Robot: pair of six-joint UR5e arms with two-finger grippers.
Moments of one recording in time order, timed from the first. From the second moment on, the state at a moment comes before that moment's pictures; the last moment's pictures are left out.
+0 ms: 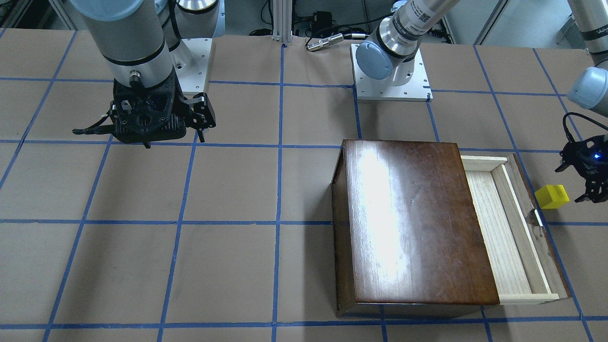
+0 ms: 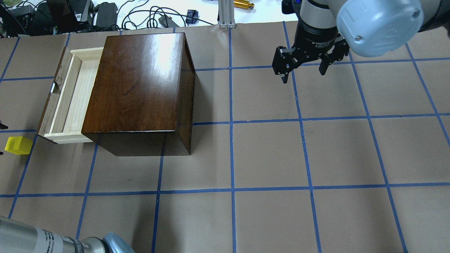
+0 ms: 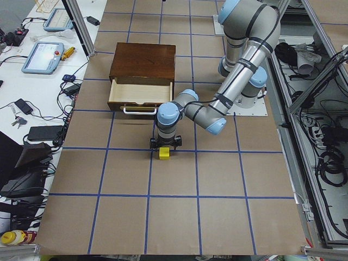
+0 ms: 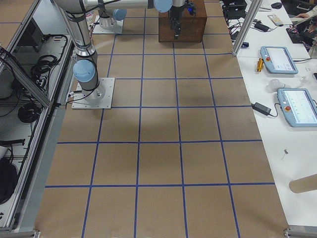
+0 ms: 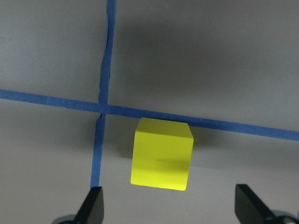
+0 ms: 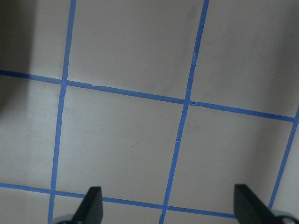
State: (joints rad) left arm -0.69 -1.97 -1.79 -0.89 1.58 2.31; right arm 1.70 -1.45 1.48 -1.58 -1.60 -0.05
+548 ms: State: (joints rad) left arm -0.69 -2.01 -1.79 -0.88 1.58 2.31; right arm 1.70 -1.45 1.48 -1.58 -1.60 -0.05
